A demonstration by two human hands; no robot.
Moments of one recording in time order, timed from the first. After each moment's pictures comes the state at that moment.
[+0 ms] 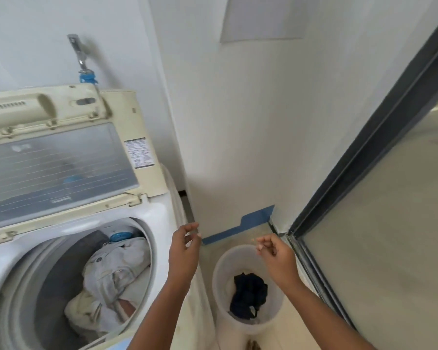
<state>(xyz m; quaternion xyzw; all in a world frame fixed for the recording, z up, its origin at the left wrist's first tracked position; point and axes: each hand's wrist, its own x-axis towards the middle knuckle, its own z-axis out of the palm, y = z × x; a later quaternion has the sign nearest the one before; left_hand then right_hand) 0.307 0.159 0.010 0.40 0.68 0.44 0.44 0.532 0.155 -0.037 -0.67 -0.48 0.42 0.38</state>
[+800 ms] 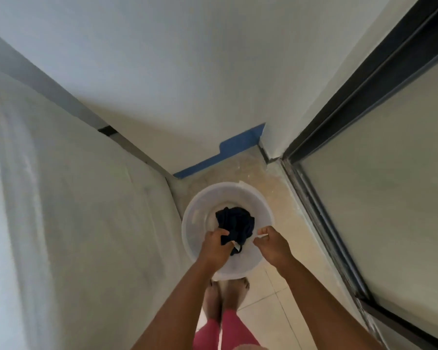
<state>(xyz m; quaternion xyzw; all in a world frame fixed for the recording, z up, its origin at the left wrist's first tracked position) 0.463 0.181 -0.289 0.41 0.70 0.02 0.58 0.635 0.175 -0.297 -0.76 -0.31 0.57 0.04</state>
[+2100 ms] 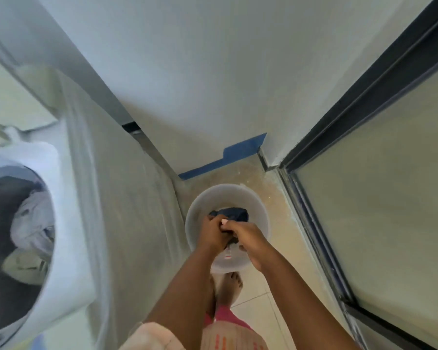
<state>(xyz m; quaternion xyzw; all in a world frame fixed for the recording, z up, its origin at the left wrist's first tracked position) 0.452 0.183 -0.238 0.47 0.69 0.08 0.55 0.562 0.183 -0.164 -0.70 -0.19 0.68 0.13</state>
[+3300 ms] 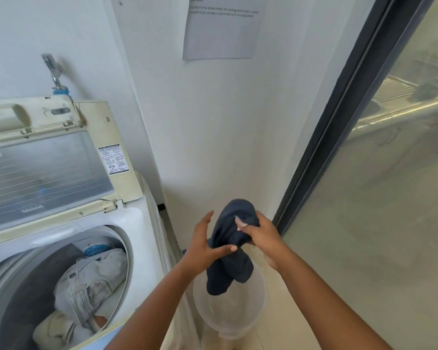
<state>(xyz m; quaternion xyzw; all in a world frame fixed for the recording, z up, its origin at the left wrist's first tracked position) 0.374 0.155 0.015 0.62 0.53 0.29 0.50 0.554 0.157 0.048 -0.63 -0.38 0.56 0.39</state>
